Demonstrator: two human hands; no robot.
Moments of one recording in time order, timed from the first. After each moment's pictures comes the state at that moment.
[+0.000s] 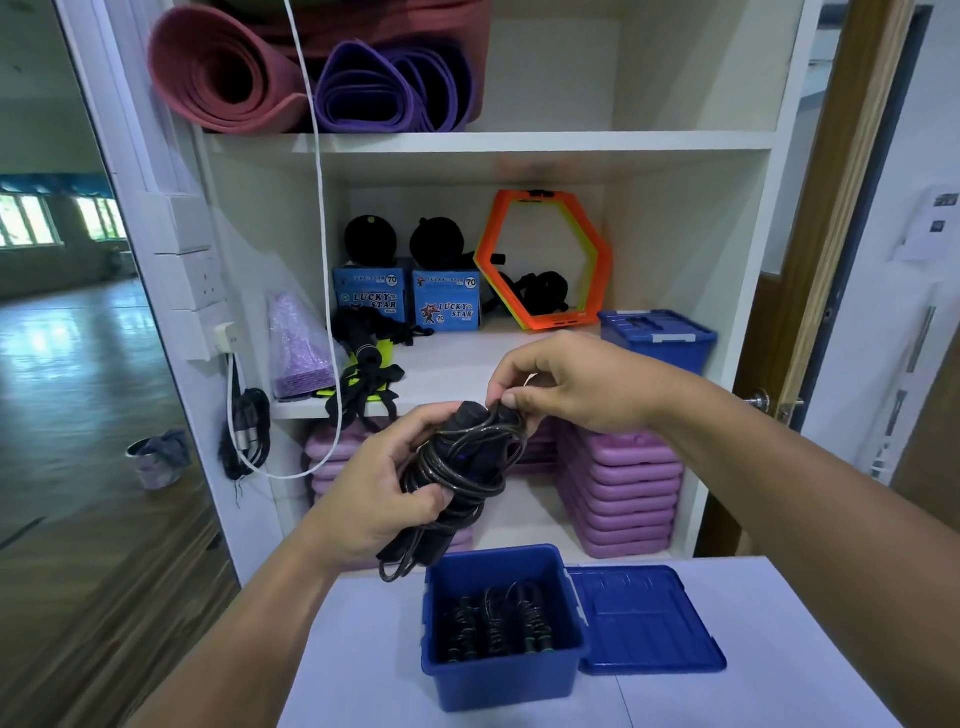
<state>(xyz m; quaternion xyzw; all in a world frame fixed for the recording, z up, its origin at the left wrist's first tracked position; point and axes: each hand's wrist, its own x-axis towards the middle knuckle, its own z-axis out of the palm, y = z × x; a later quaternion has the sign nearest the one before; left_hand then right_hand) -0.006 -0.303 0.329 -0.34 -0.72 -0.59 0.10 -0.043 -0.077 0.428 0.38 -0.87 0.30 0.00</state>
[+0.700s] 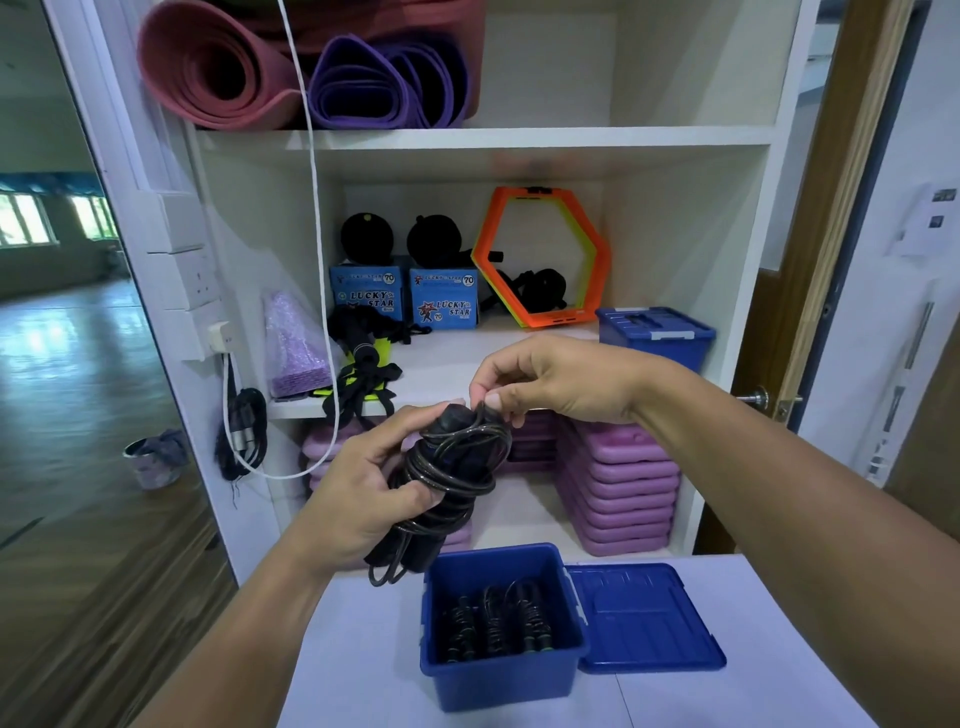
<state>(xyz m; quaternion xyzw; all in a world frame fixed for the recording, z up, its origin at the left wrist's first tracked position) -0.008 -0.307 0.326 -0.35 -0.69 -0.62 0.15 -0.060 -0.085 0.426 0.40 -0.83 0.38 -0.11</state>
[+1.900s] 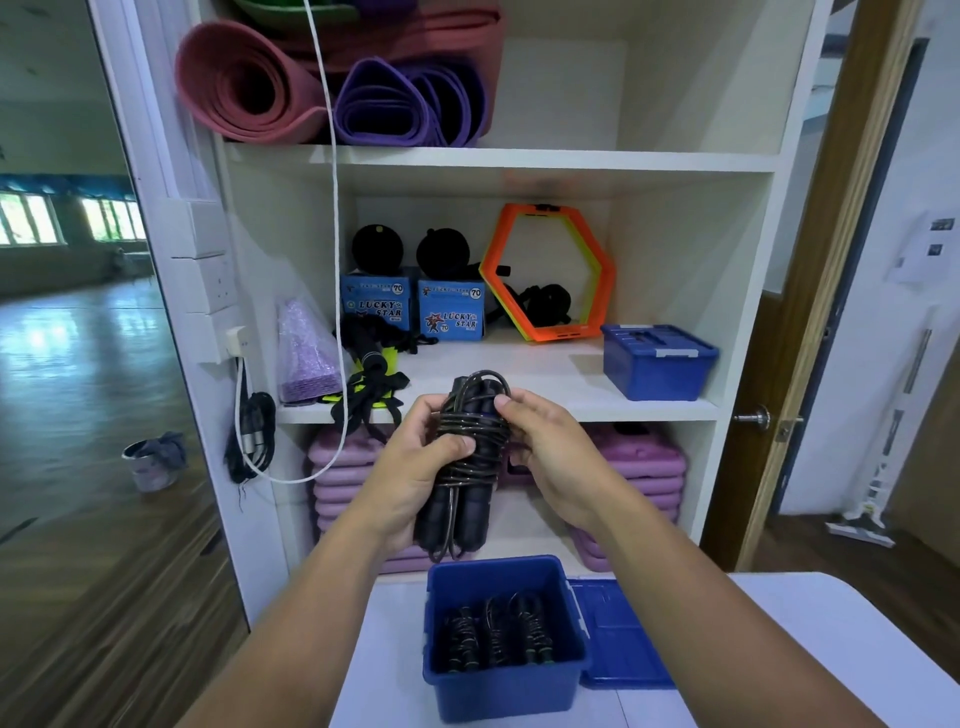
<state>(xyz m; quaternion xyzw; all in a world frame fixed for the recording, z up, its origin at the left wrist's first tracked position) -0.033 -0.287 0.324 -0.17 -0.60 -0.78 0.06 -0.052 -0.128 0.347 0.20 -0.67 0.71 -0.01</state>
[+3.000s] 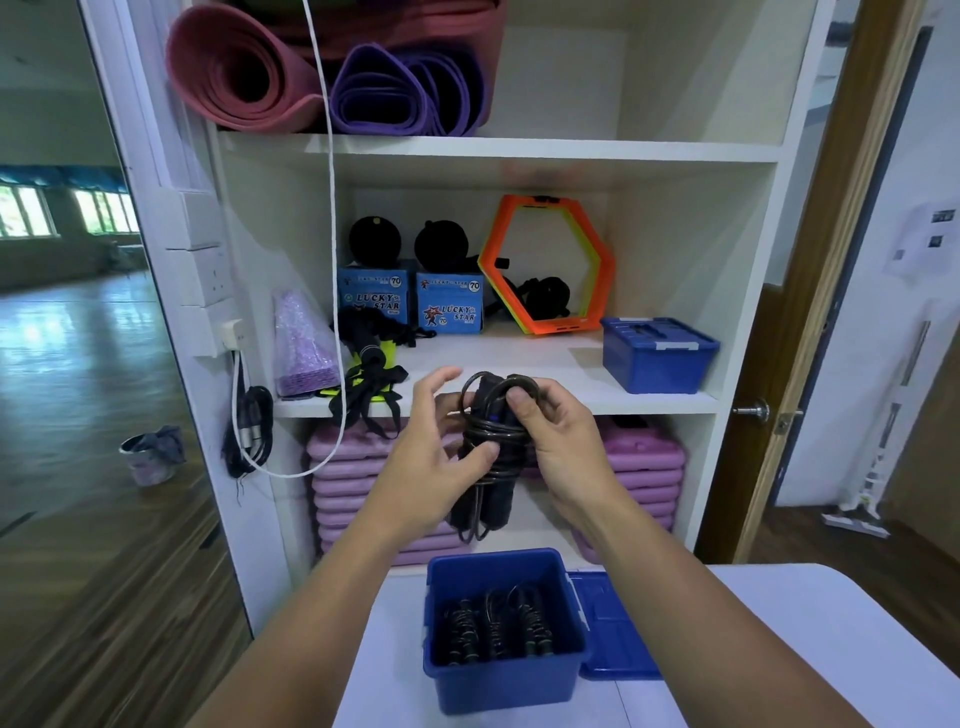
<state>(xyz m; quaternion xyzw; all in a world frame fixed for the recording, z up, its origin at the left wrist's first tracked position) -0.032 -0.282 0.320 -0.24 -0.75 -0.59 0.20 -0.064 -0.125 0.327 0.18 -0.61 0.76 0.10</state>
